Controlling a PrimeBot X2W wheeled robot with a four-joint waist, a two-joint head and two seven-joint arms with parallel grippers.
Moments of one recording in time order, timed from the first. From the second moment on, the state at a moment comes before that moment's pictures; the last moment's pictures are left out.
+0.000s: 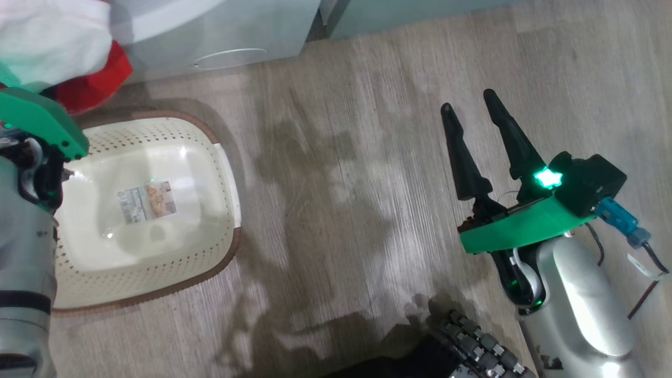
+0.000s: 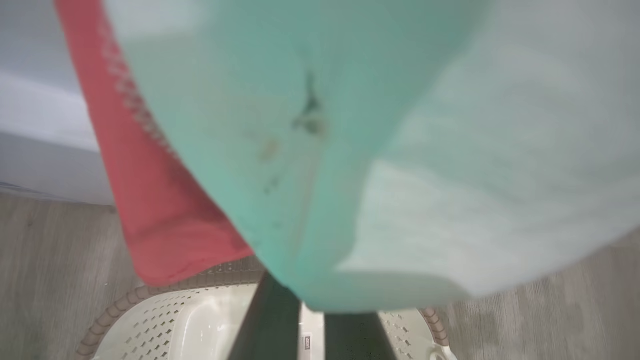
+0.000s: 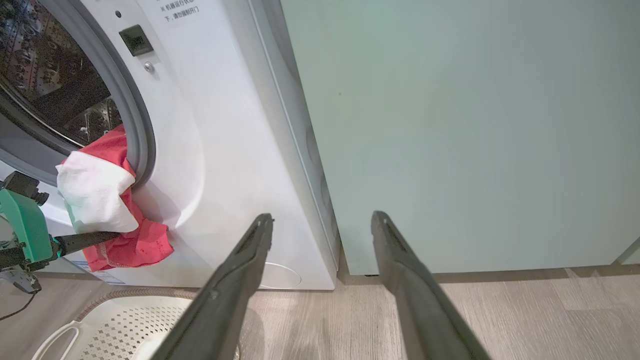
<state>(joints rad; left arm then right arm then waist) -0.85 0.32 -0.07 0.89 -0.50 -0.03 0.00 -0.33 -0.05 0.20 0.11 0.33 0.13 -0.25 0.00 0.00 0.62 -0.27</state>
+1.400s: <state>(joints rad) -0.99 0.59 0.03 0.30 -0.59 0.09 0.50 -0.34 -0.05 0.29 0.11 0.45 0.13 -0.25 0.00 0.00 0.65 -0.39</state>
